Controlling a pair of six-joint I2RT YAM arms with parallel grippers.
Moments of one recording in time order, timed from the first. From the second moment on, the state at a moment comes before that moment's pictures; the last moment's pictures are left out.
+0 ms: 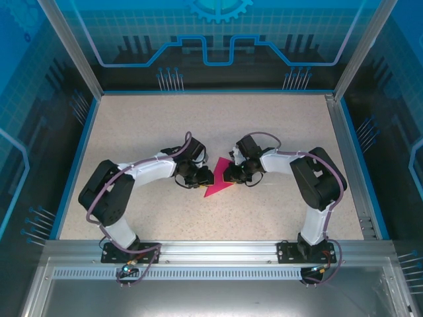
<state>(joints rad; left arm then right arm) -0.57 1.70 1.00 -0.48 0.41 -0.72 0.52 1.86 0.99 -0.32 -0.51 0.54</state>
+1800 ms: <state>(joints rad) -0.57 1.76 1.01 -0.45 0.43 -0.74 0.41 1.68 0.83 -0.34 -0.48 0.56</state>
